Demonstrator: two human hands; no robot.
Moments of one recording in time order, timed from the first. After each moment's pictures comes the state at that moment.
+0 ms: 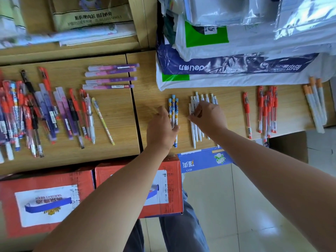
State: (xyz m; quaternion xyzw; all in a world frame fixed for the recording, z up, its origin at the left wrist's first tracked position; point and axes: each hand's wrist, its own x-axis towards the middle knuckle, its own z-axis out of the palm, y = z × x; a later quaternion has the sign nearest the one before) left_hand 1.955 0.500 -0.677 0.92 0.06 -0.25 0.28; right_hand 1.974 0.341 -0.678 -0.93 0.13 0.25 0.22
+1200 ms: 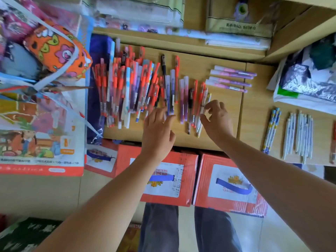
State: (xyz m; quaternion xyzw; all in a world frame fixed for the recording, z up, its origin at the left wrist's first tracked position) left_hand 1.898 0.830 -0.661 0.97 0.00 -0.13 0.20; right_hand 1.963 0.645 -0.671 -0.95 0.06 0.19 0.24
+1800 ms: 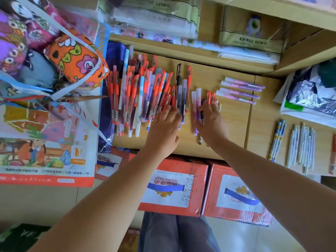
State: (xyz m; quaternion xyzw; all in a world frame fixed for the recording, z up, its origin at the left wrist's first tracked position) left_hand 1.931 0.865 -0.671 0.96 -0.12 -0.20 0.17; right_hand 1.979 0.699 -0.663 -0.97 -0.03 0.19 0.17
